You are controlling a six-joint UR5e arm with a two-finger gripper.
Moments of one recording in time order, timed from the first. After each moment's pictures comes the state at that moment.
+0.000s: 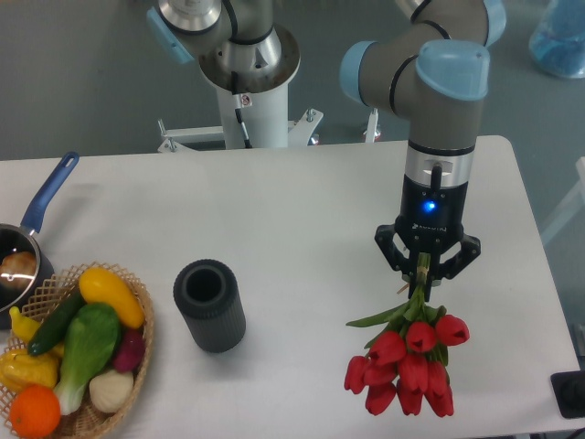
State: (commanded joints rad) arm 2.67 -1.89 -1.55 -0.79 1.22 0.87
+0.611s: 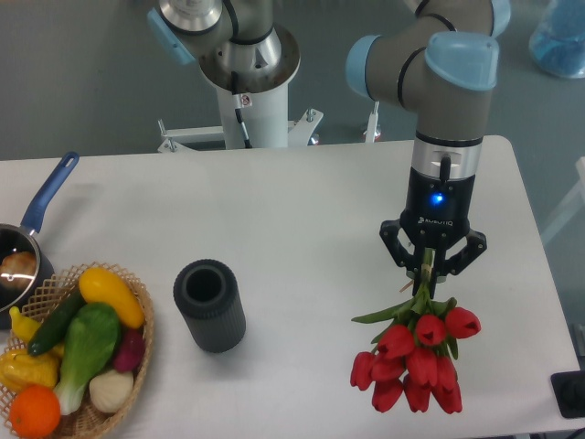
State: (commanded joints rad) arm 2.69 -1.88 -1.55 -0.79 1.17 0.85
